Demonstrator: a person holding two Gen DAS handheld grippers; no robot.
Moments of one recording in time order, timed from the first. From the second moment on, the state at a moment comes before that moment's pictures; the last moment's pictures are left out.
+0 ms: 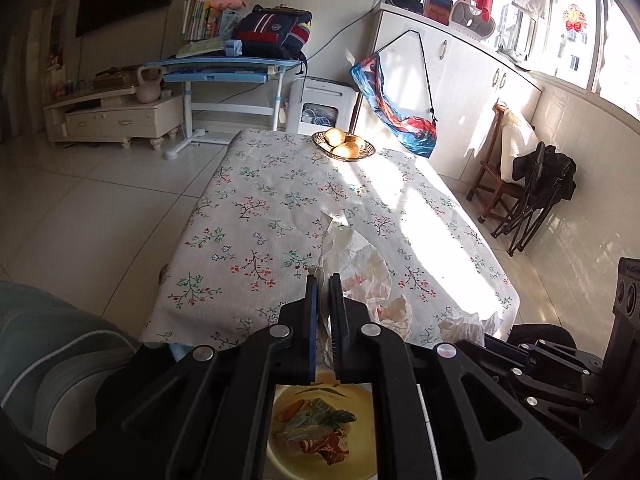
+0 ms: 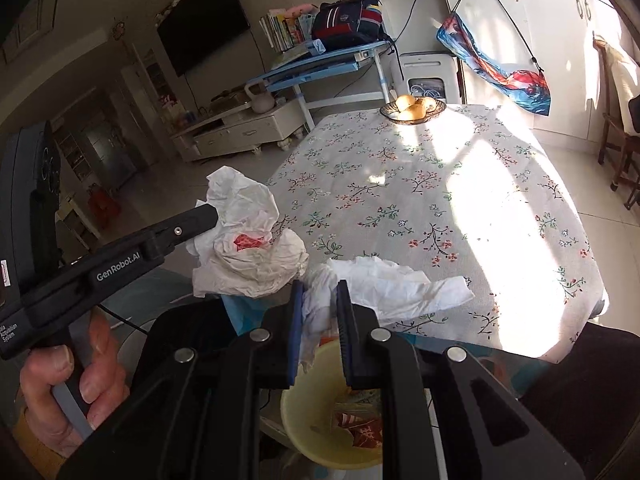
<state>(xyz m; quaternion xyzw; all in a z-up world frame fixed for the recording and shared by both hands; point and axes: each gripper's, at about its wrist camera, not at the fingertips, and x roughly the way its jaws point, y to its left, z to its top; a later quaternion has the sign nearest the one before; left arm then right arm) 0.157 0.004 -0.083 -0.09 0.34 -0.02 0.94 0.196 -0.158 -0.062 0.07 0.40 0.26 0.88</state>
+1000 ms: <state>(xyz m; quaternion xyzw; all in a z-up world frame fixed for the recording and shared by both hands) 0.093 0.001 -0.077 -0.07 0.33 -0.03 0.94 0.158 -0.145 -0.093 0.05 0.45 0.27 0.85</state>
